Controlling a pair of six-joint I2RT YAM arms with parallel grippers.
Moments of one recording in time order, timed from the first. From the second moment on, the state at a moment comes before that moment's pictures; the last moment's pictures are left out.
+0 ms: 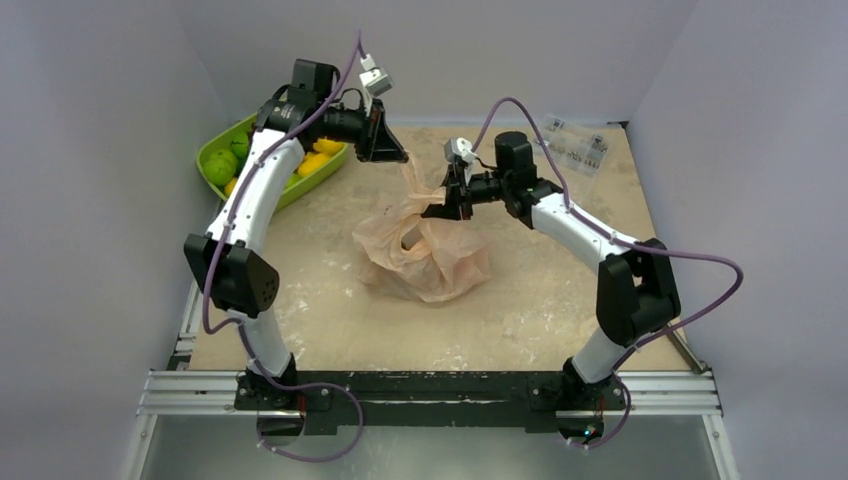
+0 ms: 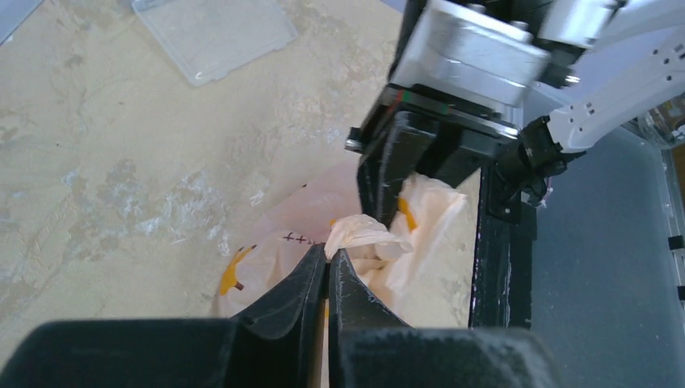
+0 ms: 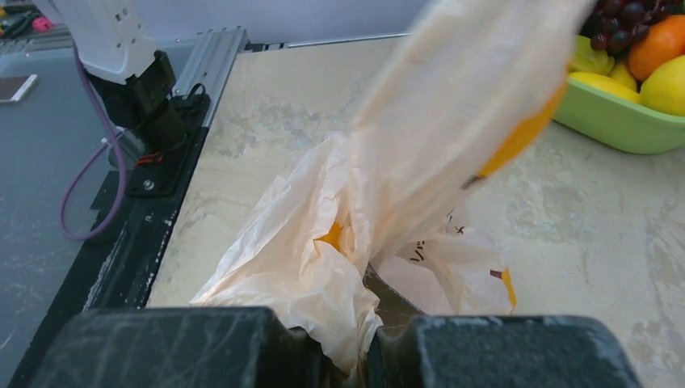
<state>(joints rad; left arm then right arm) -0.27 1.87 2.03 -0.89 1.06 0.26 0.43 1.65 1.23 0.00 -1.17 -0.29</state>
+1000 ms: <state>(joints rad) -0.49 1.59 1.26 -0.53 0.26 0.27 0.43 1.74 1.09 0.37 -0.95 0.43</state>
